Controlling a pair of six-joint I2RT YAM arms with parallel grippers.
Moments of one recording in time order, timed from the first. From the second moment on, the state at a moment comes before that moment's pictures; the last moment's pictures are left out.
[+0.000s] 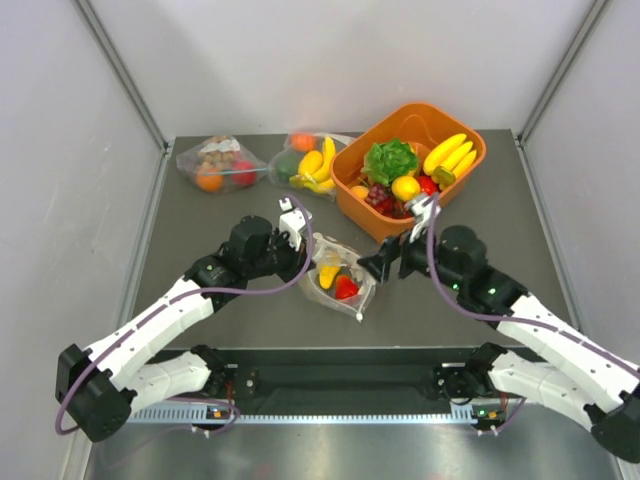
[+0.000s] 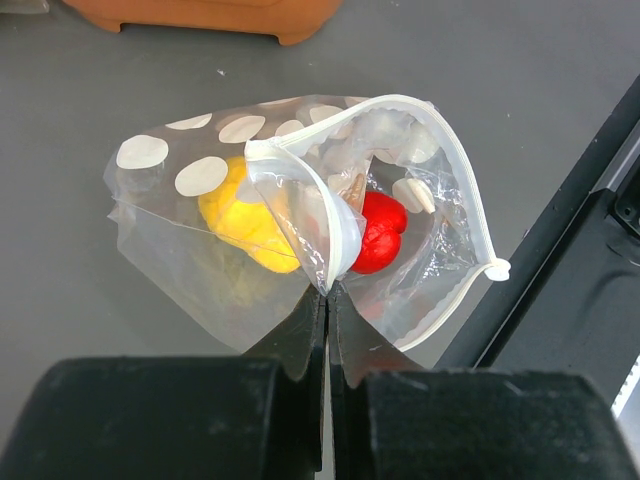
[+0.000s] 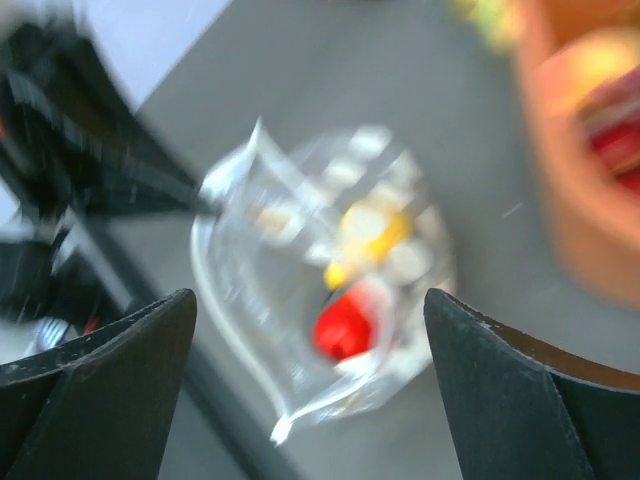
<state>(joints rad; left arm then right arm) -0.68 1.02 0.82 -0.32 0.27 -0.09 0.68 0.82 0.73 -0.12 -0.14 0.33</state>
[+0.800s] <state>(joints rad) -0.68 1.03 0.82 -0.32 0.27 -0.09 0.95 1.17 0.57 0.25 0.00 0.58</state>
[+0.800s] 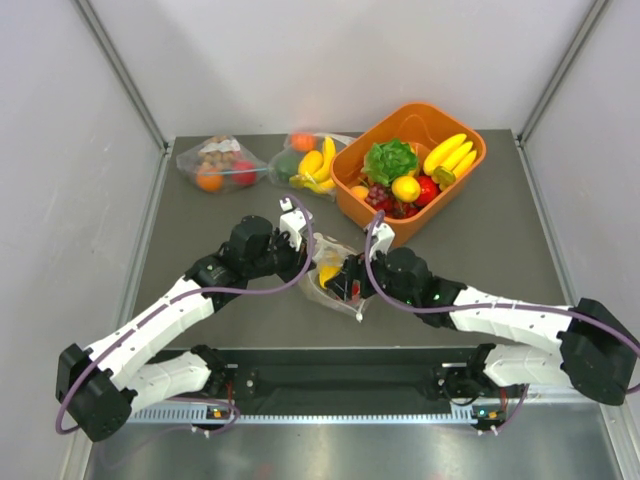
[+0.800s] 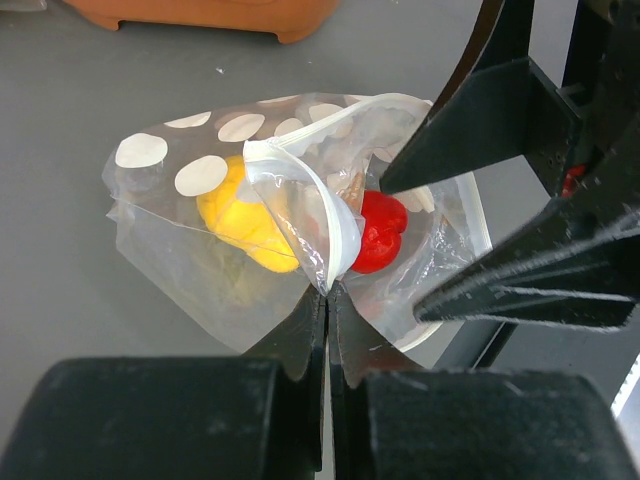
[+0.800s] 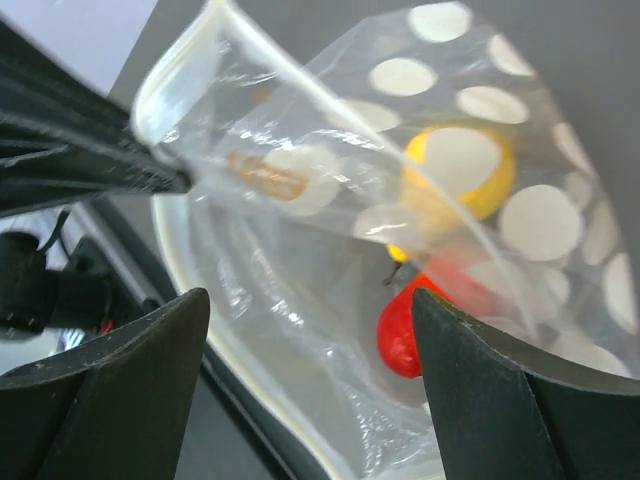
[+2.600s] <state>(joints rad) -0.68 1.03 0.82 -0.32 0.31 -0.09 1.03 1.55 0.69 0.23 0.25 0.39</state>
